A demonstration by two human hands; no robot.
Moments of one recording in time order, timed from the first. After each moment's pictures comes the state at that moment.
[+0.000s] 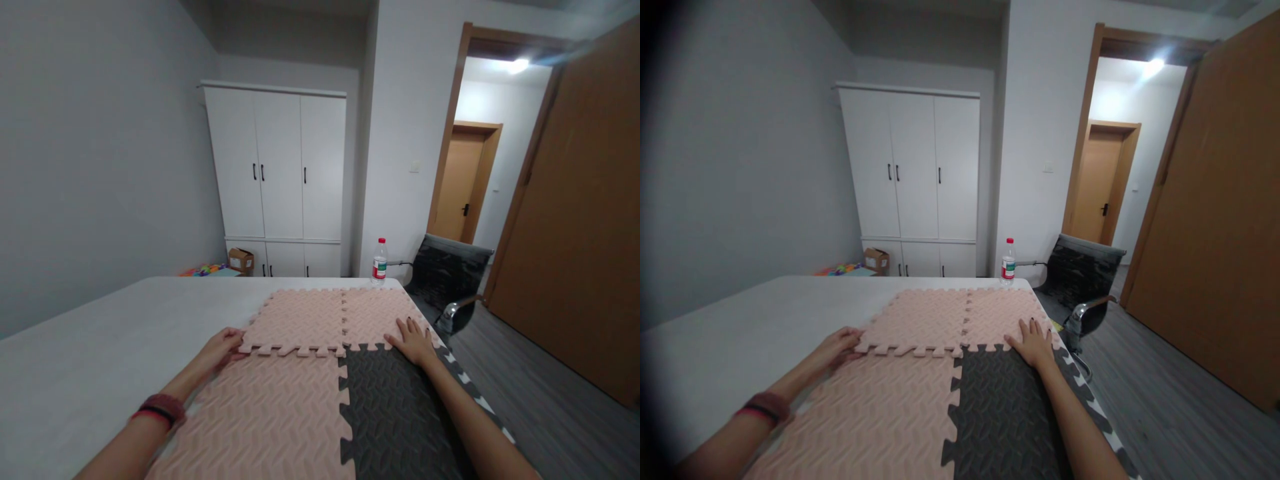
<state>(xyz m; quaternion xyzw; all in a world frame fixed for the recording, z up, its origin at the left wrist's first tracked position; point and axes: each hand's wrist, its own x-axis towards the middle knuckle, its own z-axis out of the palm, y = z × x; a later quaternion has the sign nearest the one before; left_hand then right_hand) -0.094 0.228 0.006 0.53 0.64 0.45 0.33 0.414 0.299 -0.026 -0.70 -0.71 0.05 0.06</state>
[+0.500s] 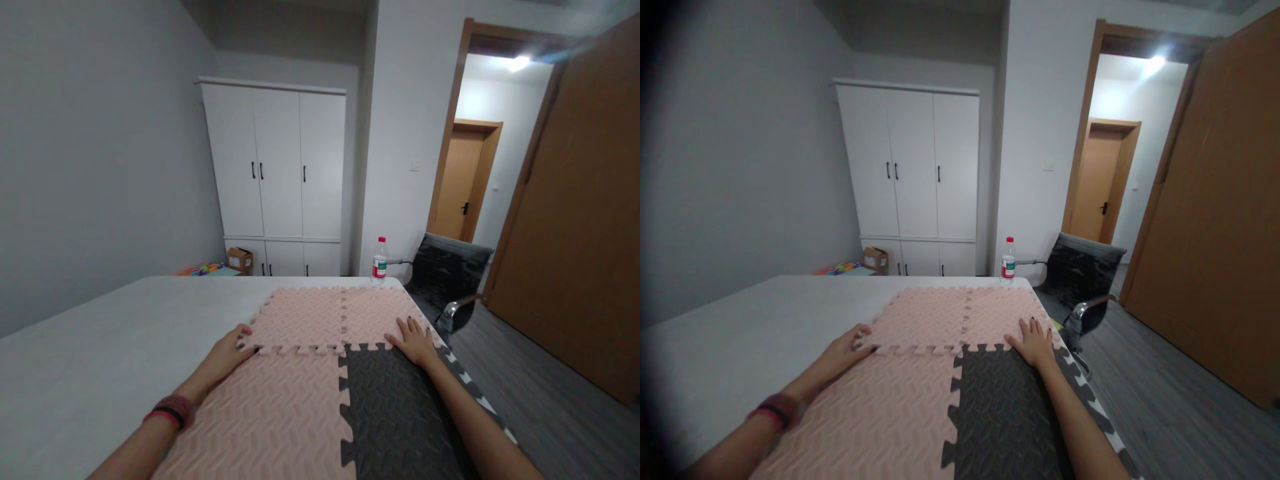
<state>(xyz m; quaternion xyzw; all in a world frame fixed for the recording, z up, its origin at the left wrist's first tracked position) -0.081 0.220 0.015 0.67 0.66 0.30 0.15 0.412 0.297 -0.024 -0.70 -0.71 0.05 0.06</state>
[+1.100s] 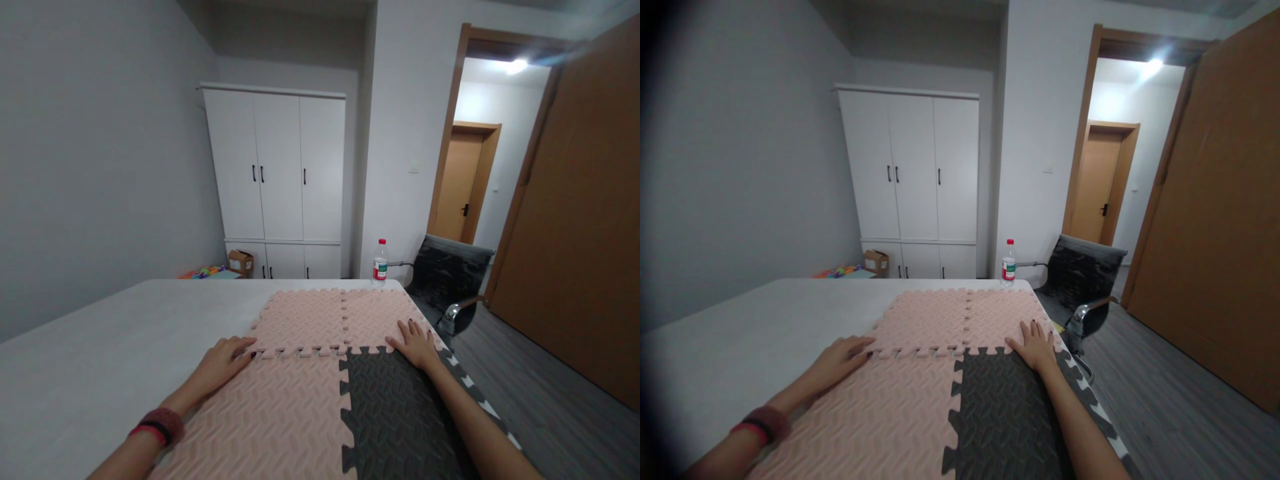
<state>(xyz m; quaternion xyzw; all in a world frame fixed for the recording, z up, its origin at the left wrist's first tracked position) -0.097 0.218 0.009 0.73 0.66 0.19 0.06 0.412 0.297 -0.025 -0.70 -0.71 0.05 0.07</state>
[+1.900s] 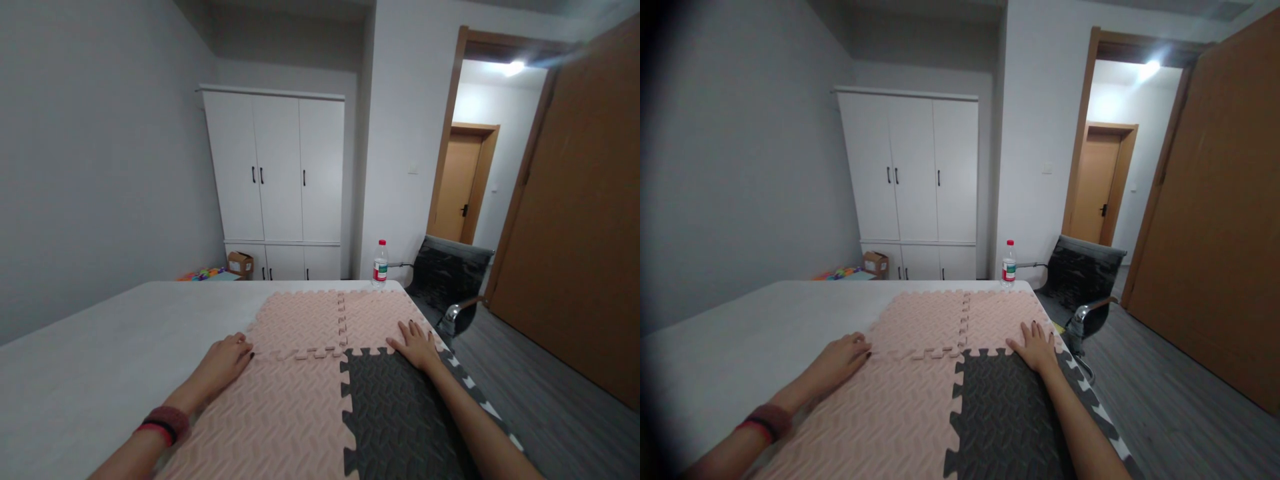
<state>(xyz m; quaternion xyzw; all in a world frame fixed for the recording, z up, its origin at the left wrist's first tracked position) -0.091 0.223 0.015 0.76 0.64 0.09 -0.05 0.416 0.303 -0.033 -0.69 -0.71 0.04 0.08</state>
